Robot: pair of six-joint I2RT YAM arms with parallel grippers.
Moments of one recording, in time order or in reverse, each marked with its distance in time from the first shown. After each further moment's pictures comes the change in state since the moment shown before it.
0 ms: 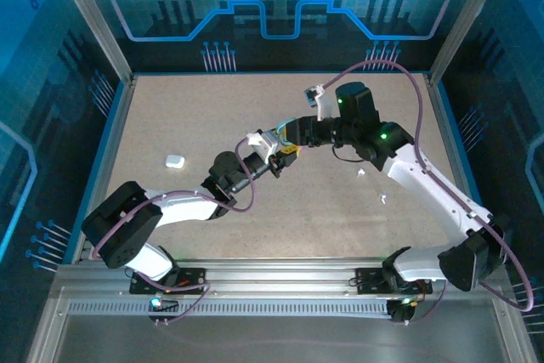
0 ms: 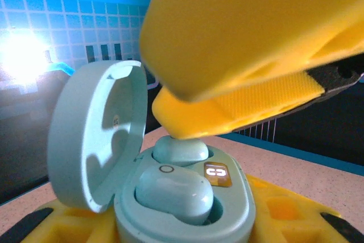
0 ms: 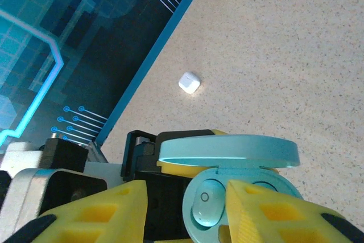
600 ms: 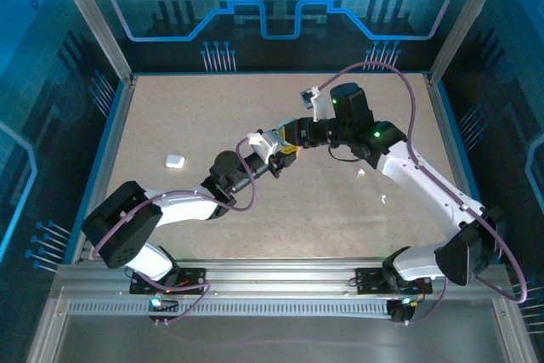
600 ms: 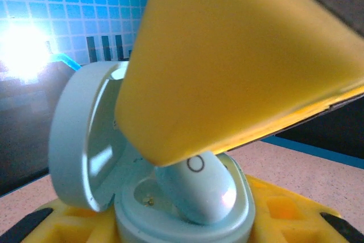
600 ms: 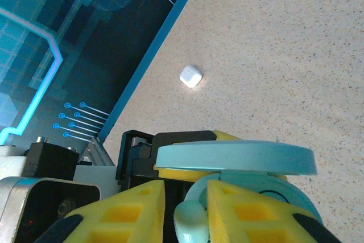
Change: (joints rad) left arm 0.005 0.000 0.000 -0.025 0.000 -0.003; right arm 0.000 0.047 -0.011 0.021 -0.010 0.021
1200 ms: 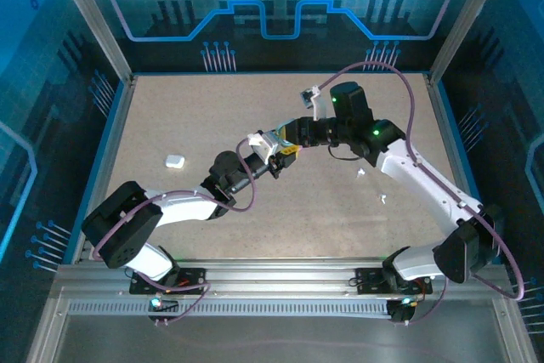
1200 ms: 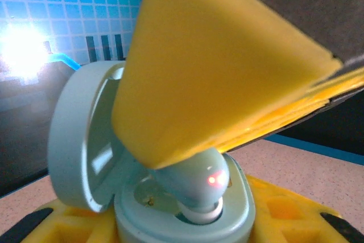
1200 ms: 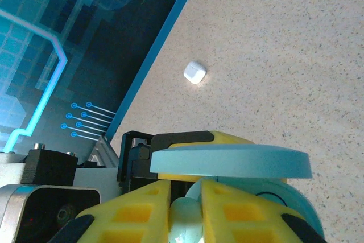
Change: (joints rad) left arm 0.002 0.000 -0.003 0.001 0.005 0.010; right arm -0.010 0.013 0.002 0.003 -0.031 0.028
